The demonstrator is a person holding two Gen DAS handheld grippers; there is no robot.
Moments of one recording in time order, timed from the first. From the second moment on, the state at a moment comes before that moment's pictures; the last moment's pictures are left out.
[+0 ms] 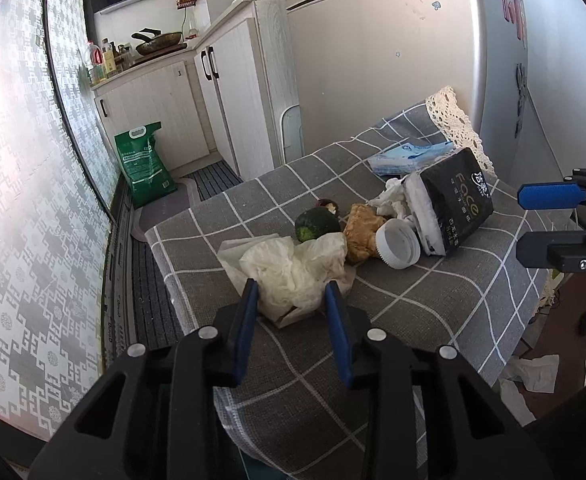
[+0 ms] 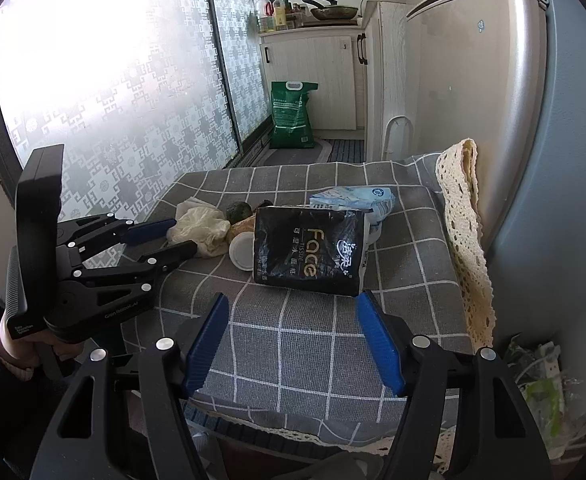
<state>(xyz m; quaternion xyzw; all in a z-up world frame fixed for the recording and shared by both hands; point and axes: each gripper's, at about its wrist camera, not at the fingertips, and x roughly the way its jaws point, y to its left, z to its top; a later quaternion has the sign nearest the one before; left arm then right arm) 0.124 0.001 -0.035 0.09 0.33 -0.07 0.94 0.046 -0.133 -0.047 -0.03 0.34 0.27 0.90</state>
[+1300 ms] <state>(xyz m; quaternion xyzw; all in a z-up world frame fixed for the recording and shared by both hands) 0.048 0.080 -0.014 -0.12 0.26 -0.12 0.95 0.083 -0.088 -0.043 -0.06 0.31 0.17 0.93</state>
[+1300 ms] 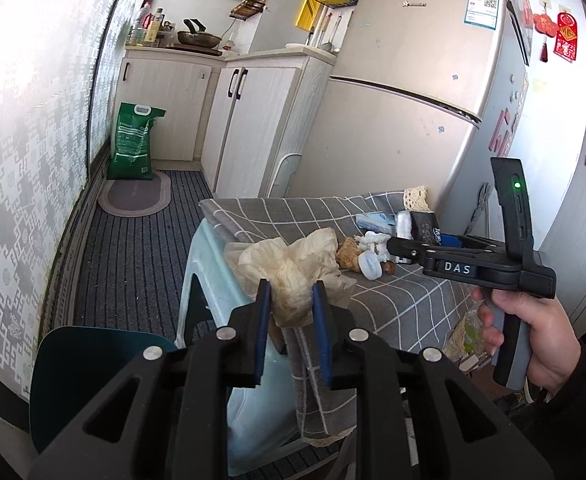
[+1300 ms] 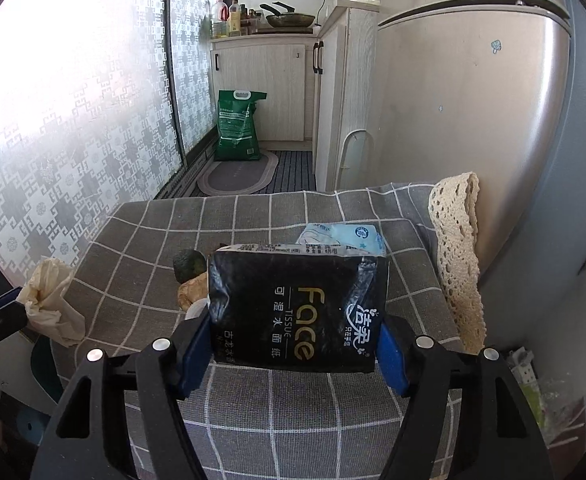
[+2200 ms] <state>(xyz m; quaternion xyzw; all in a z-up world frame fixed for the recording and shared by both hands) 0.029 0.176 -0.076 -0.14 0.32 0.01 0.94 0.016 0.041 0.005 -0.08 0.25 0.35 0.90</state>
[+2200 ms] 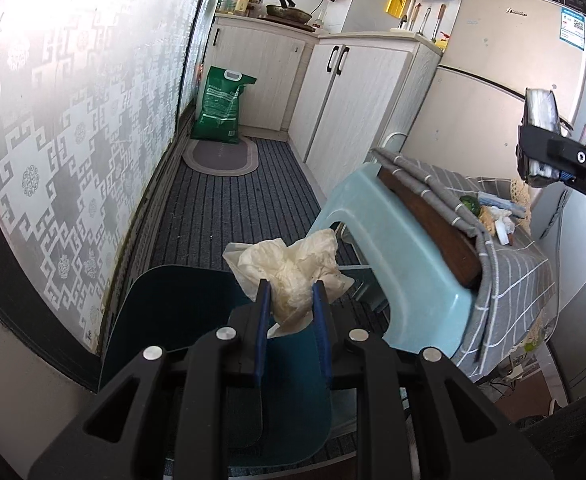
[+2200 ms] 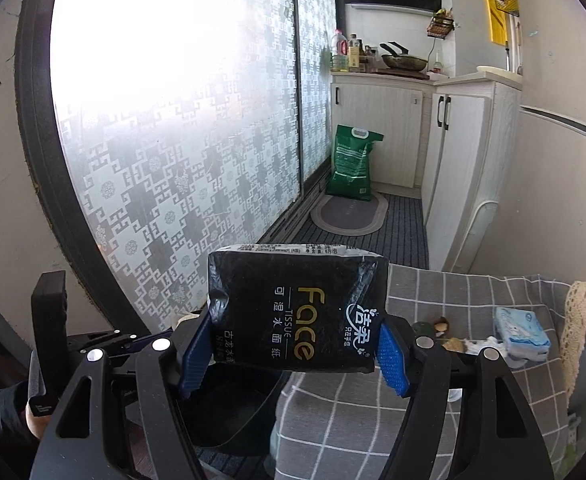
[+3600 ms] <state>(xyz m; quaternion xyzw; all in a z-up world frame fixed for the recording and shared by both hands) -0.005 0.226 -0.090 -0.12 0.31 0.06 0.94 0.032 0.172 -0.125 -0.17 0.42 0.39 0.80</state>
